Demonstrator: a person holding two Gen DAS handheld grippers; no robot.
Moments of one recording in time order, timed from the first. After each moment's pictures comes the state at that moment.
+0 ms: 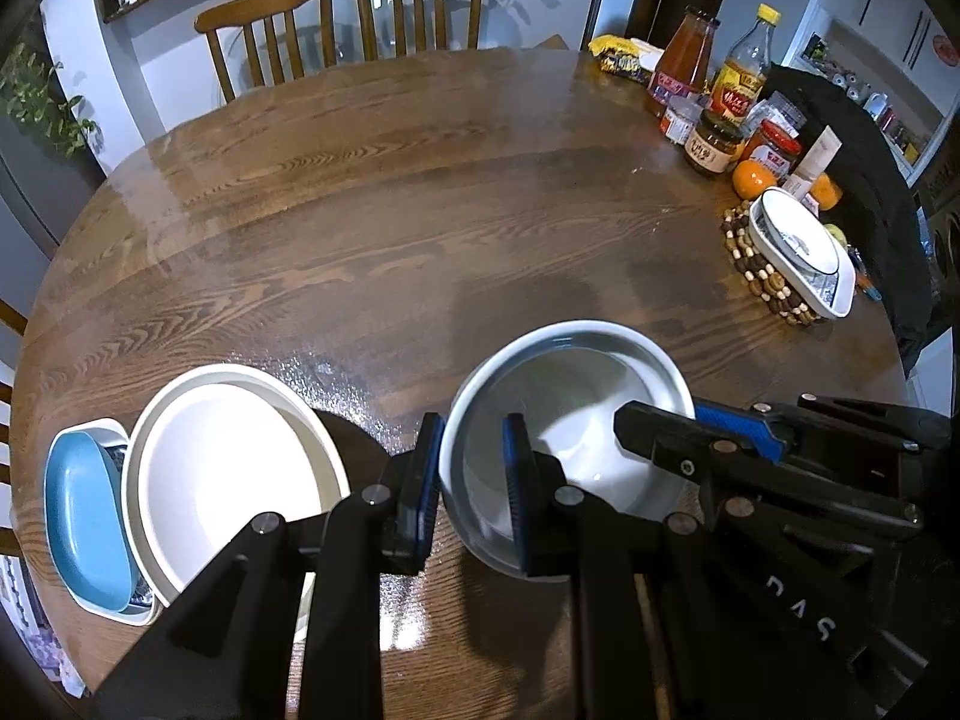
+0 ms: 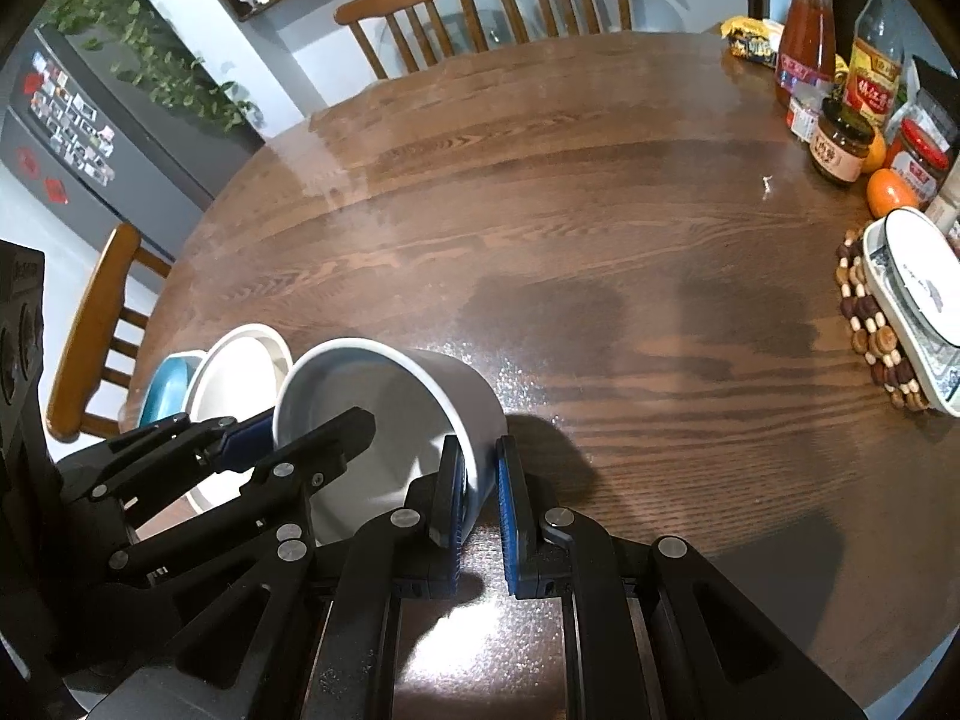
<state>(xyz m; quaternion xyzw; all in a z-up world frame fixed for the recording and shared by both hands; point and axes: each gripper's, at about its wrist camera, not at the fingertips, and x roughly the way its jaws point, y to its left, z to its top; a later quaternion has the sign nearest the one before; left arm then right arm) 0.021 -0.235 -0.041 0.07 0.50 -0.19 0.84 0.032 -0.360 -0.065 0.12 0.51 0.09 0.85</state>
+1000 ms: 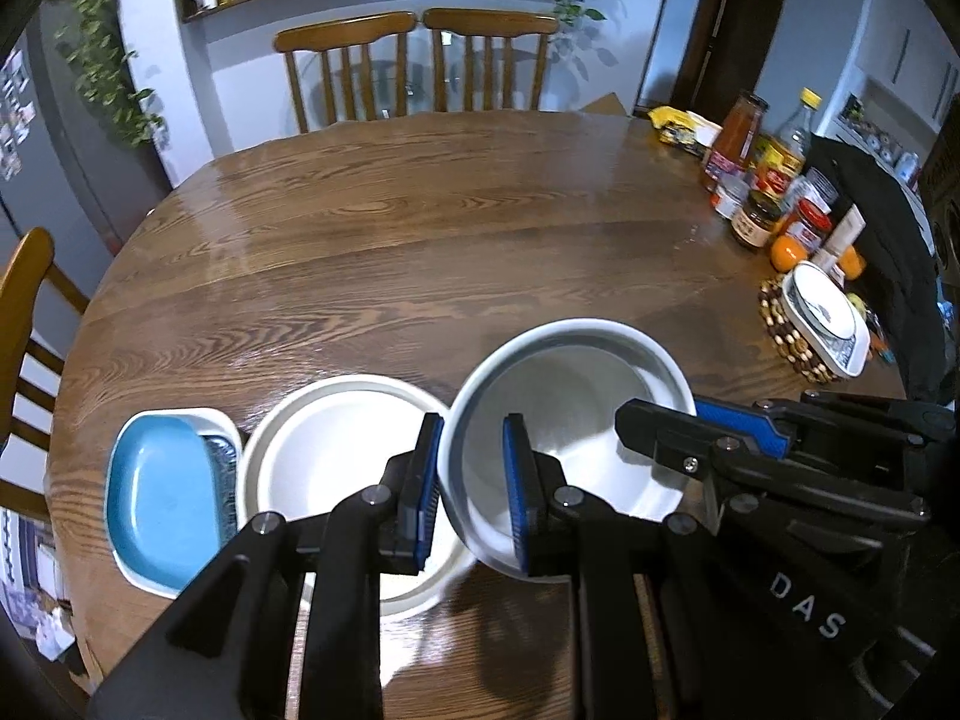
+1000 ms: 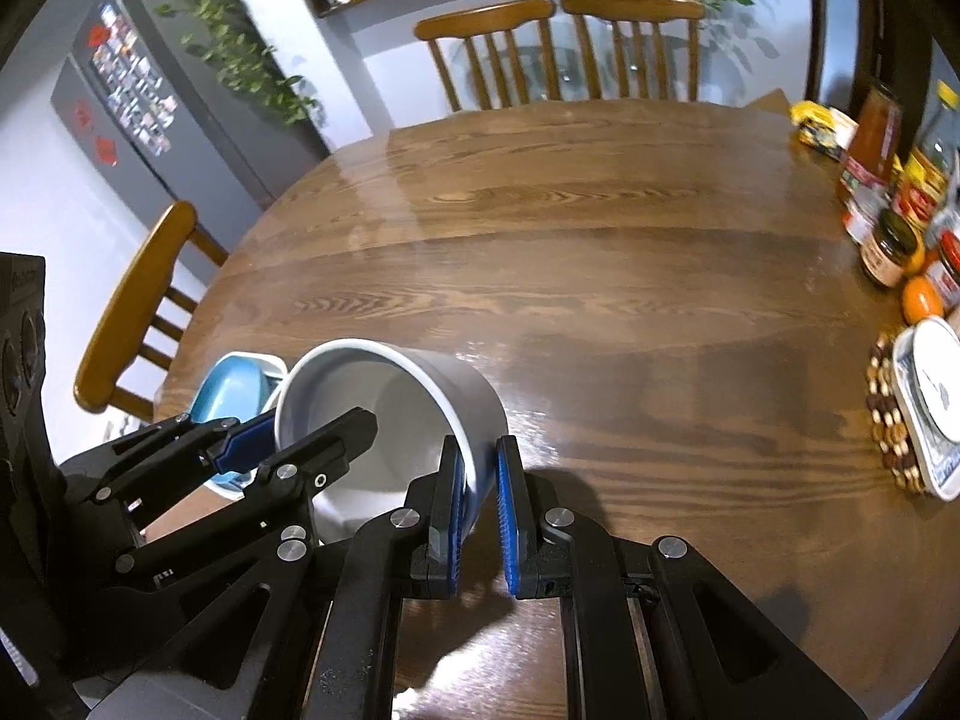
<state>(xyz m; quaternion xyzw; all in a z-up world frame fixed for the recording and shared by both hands) 0.012 -0.175 -0.004 0.04 0.46 -0.13 0.88 0.038 -0.298 -0.024 0.07 0.48 0.15 0.86</state>
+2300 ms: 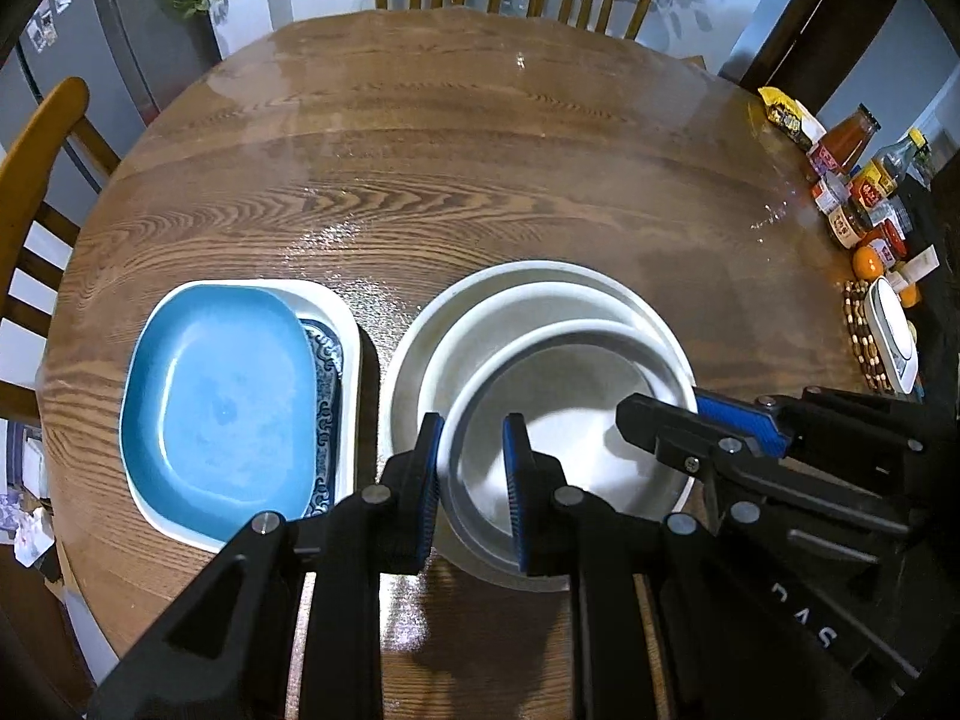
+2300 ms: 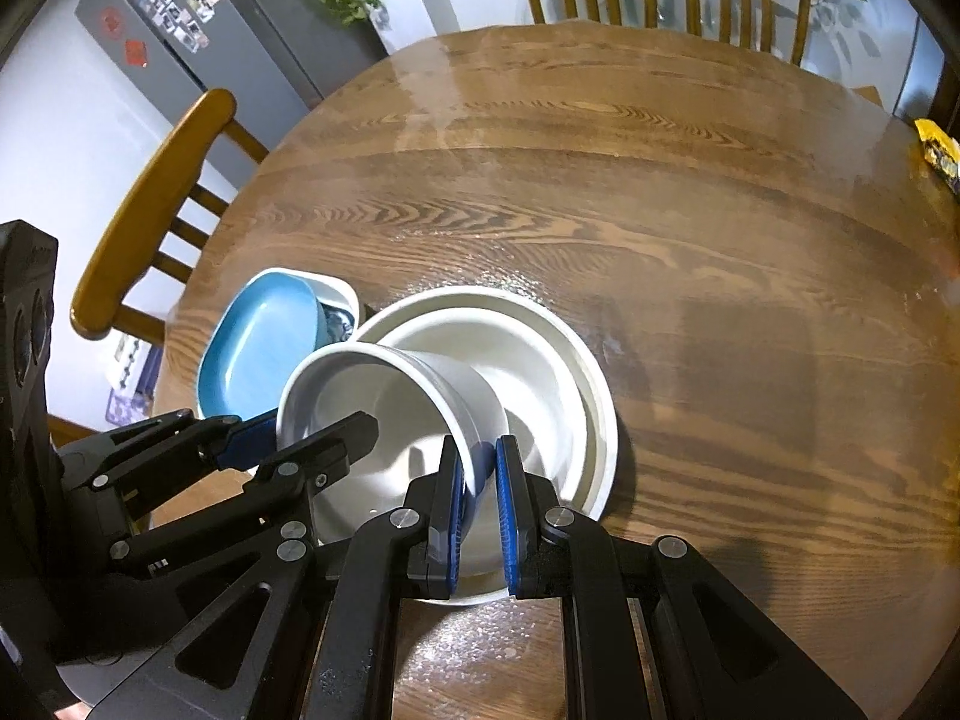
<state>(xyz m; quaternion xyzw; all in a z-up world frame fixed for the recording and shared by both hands) 0.039 -0.090 -0.052 -0.02 0.56 -0.08 0.82 0.070 -0.207 -0.067 0.02 0.56 0.20 0.80</state>
